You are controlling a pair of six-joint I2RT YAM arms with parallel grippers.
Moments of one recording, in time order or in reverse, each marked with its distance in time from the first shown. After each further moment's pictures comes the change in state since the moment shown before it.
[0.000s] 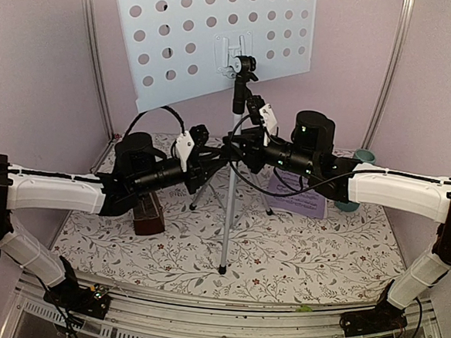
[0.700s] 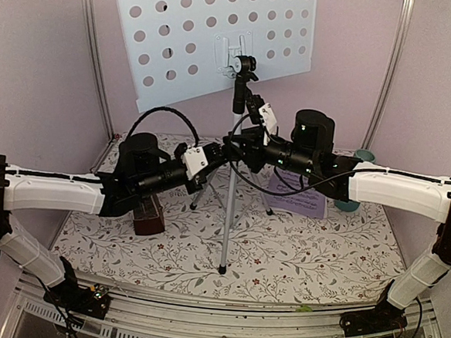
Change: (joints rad) left arm -0.044 -0.006 0.034 -0.101 -0.107 0.411; right arm 0.000 0.001 0.012 -0.023 0.003 -0.005
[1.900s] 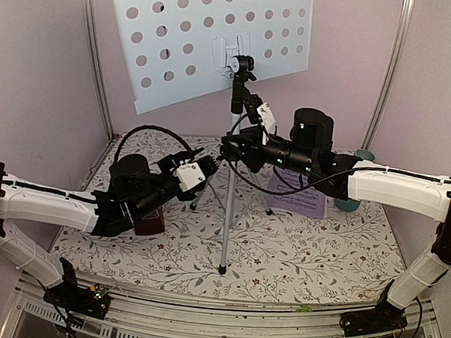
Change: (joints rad) left arm -0.100 -0.036 -0.152 0.179 -0.406 0.249; right arm 0.000 0.007 0.018 -0.022 -0.015 -0.010
